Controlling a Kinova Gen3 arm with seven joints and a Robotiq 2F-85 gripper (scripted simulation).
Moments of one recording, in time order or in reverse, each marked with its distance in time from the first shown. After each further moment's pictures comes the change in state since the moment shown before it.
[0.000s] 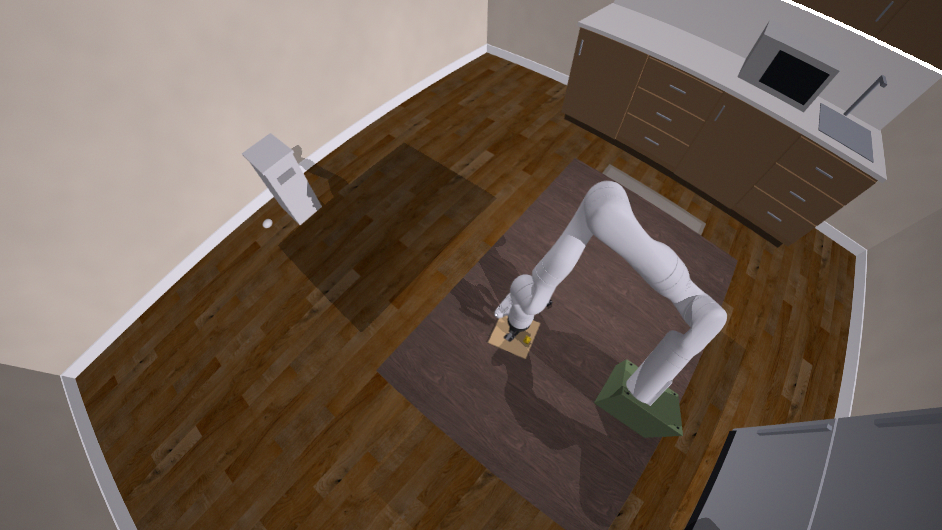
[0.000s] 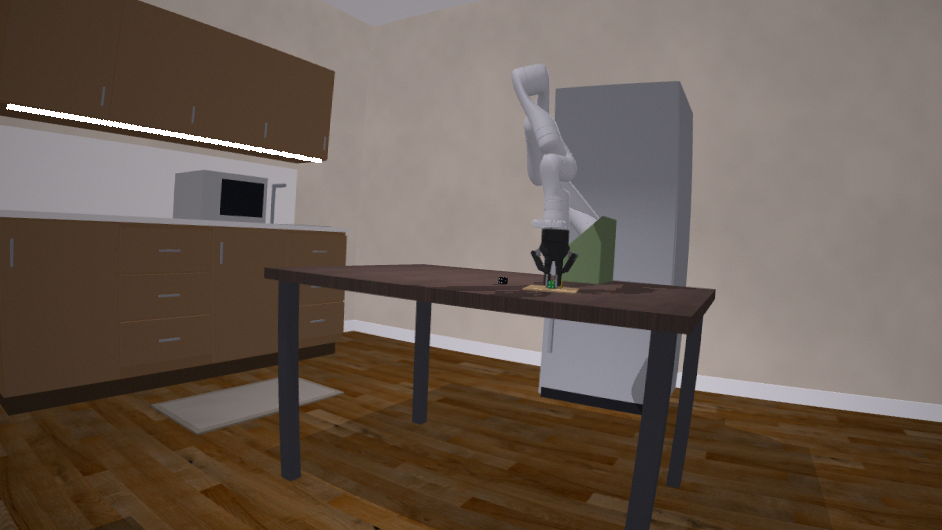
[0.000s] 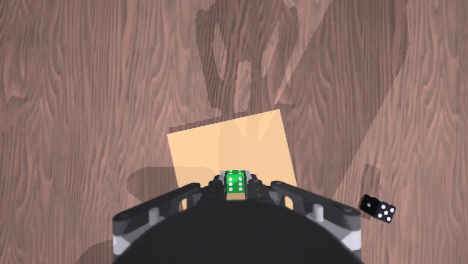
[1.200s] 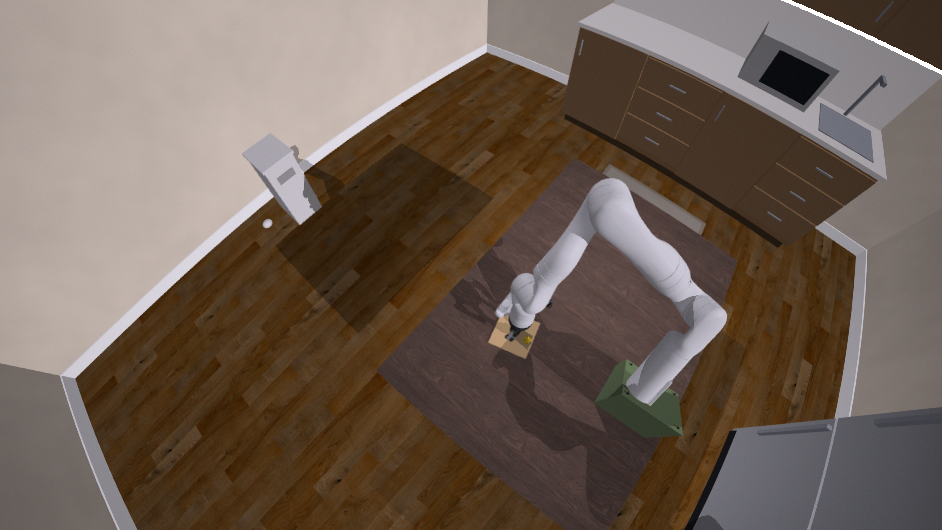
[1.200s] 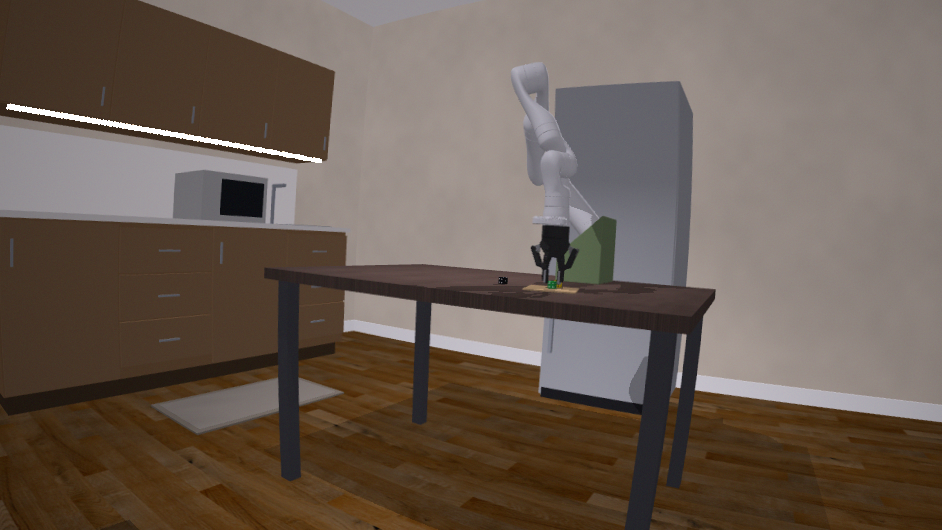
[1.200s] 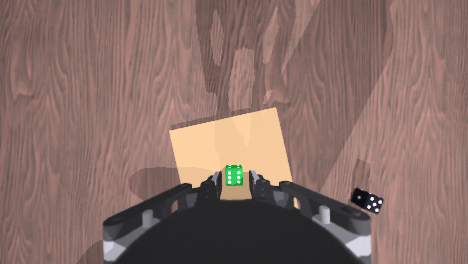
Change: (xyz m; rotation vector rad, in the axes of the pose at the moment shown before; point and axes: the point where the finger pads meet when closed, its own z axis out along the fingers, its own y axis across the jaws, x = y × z) arm -0.004 0.001 -0.010 -0.007 -0.010 -0.002
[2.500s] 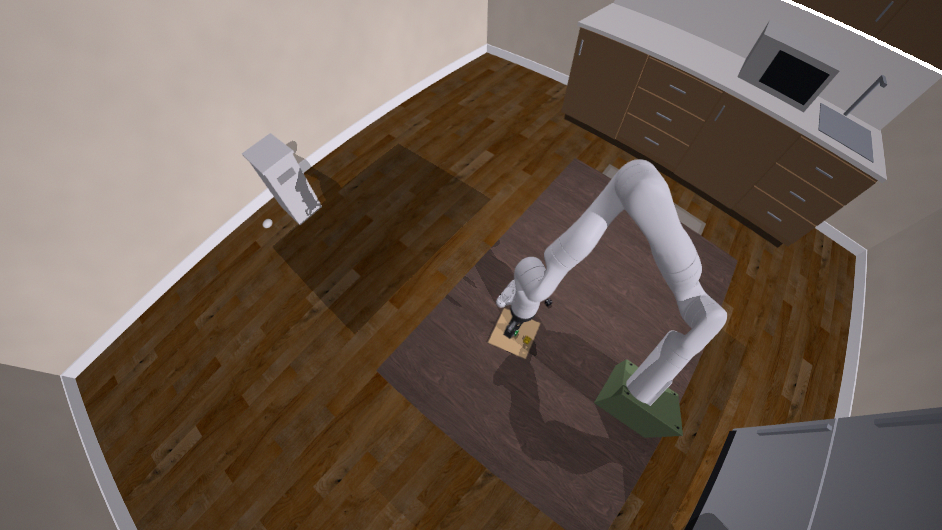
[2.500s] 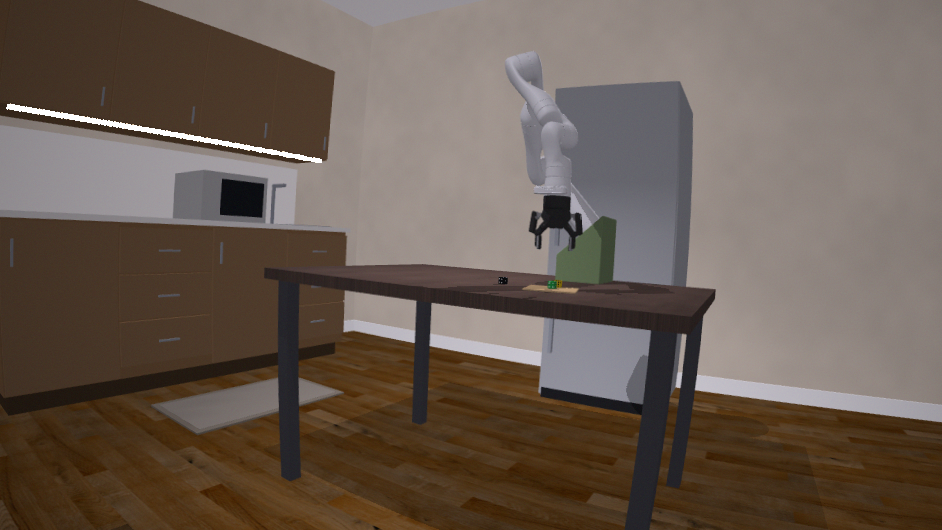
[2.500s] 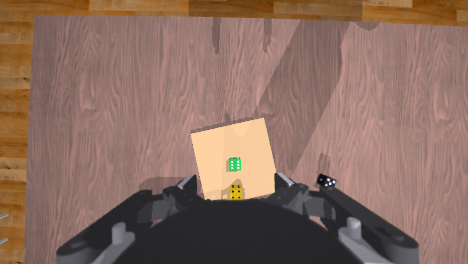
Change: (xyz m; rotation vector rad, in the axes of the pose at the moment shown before) arm 0.003 -0.001 -0.080 0.007 0.010 0.002
